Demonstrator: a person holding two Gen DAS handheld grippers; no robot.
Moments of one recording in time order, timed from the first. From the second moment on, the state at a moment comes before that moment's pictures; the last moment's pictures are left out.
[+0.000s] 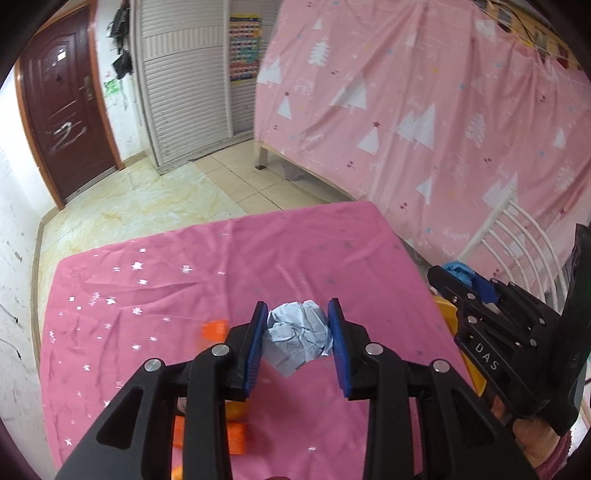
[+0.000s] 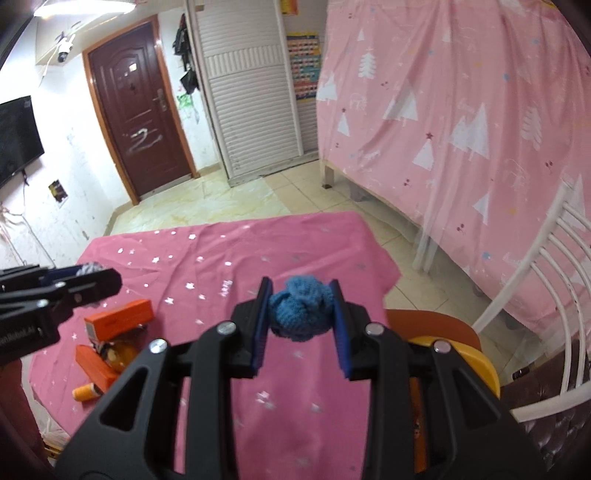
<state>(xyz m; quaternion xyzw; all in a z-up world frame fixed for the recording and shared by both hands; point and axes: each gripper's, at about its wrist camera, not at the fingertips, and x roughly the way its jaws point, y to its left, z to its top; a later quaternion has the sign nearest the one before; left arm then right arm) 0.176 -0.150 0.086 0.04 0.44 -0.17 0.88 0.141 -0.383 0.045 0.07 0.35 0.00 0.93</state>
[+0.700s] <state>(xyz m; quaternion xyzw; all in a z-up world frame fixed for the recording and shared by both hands) 0.139 -0.319 0.041 0.13 0.48 -0.26 0.83 0.078 -0.512 -0.035 0.15 0.39 -0.07 0.91</state>
